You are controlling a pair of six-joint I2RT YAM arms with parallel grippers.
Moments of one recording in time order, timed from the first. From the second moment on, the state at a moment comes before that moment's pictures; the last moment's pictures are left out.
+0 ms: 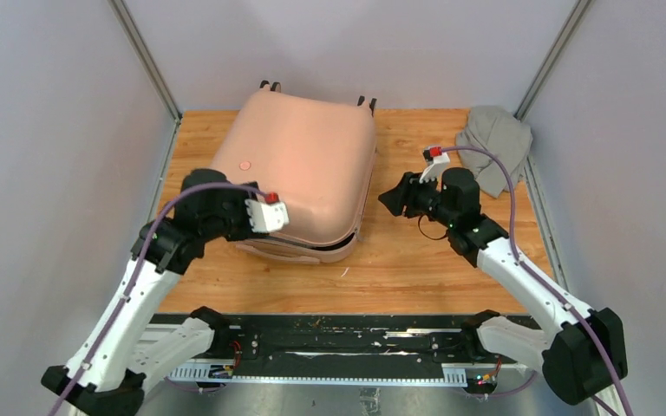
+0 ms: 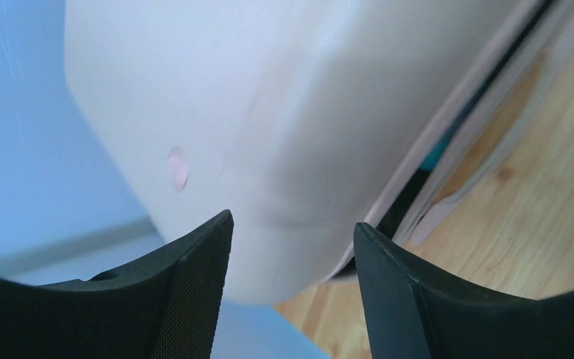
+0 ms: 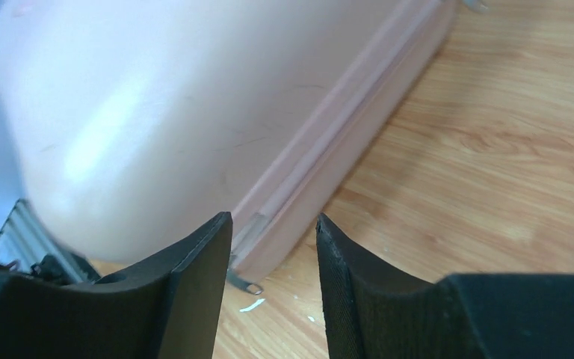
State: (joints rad) left arm -0.52 0.84 1.06 -0.87 0.08 1.04; right arm 0.44 1.03 0.72 0.04 -0.31 0.39
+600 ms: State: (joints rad) left arm 0.22 1.14 1.25 -0.68 0.14 0.72; right arm 0.42 1.25 0.77 -0.12 -0.08 0.47
